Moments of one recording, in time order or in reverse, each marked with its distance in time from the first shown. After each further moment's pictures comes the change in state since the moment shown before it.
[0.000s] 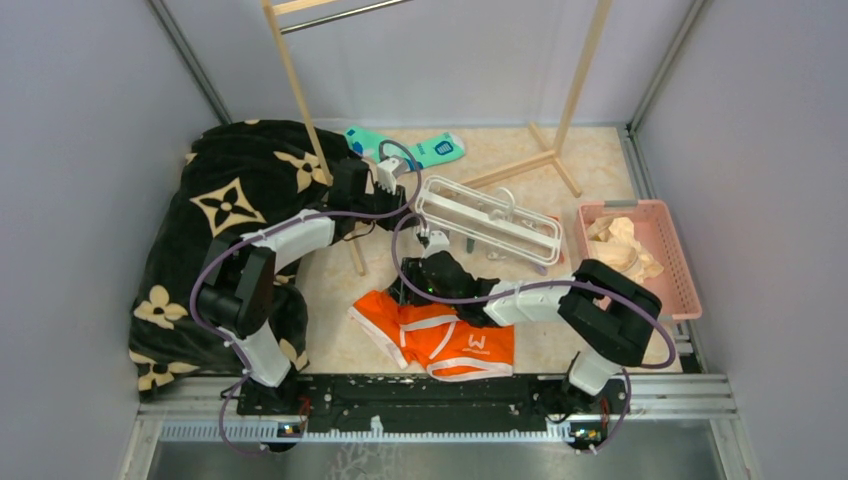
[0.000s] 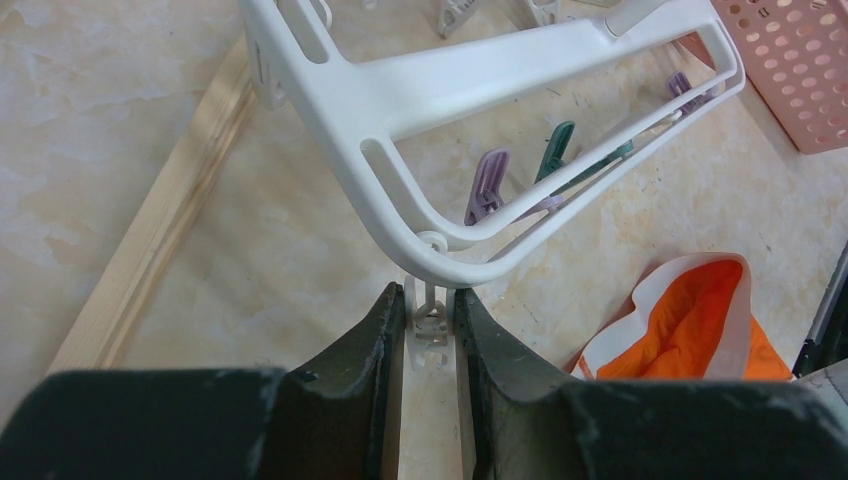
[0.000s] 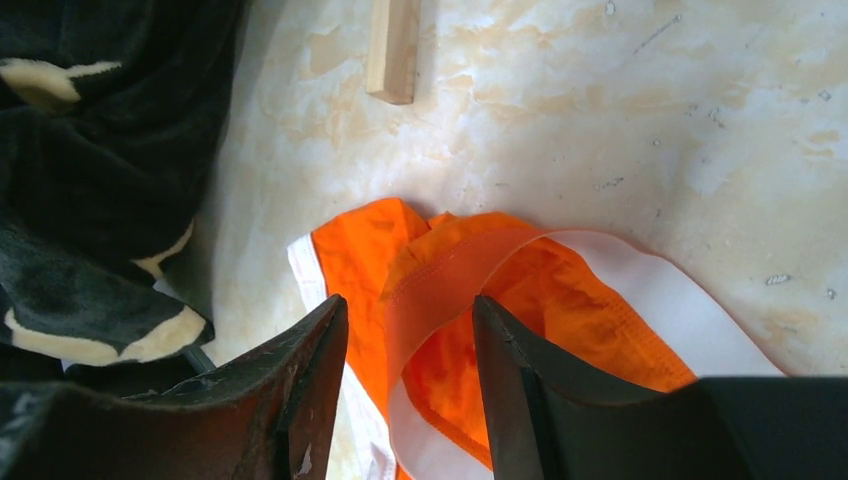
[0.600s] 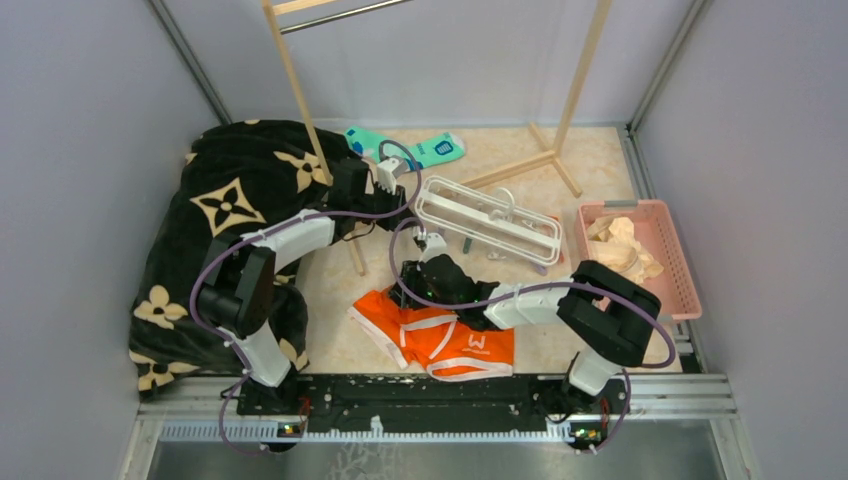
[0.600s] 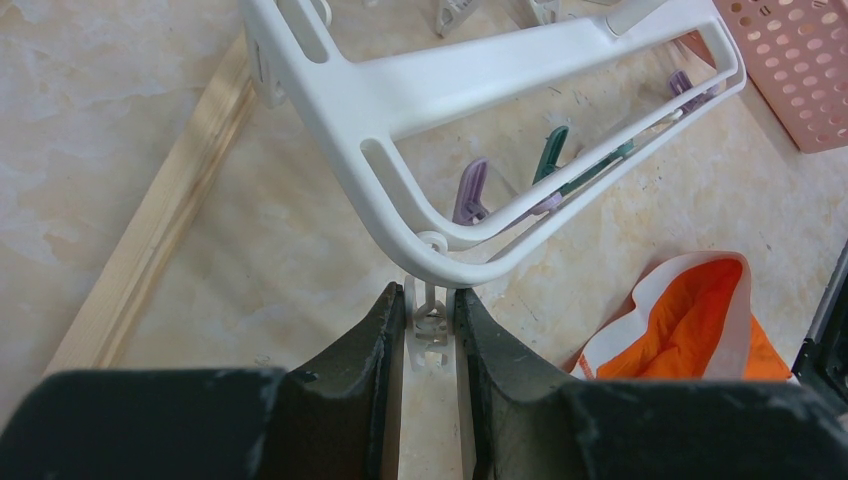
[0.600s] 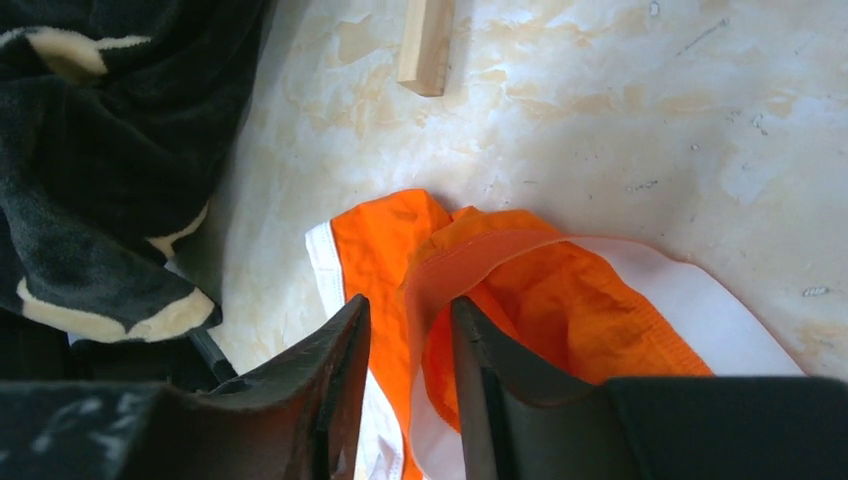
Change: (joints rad) left arm 0.001 0.000 0.001 -0.006 0.000 0.000; right arm 0.022 0.000 -0.024 0.049 -0.009 -0.021
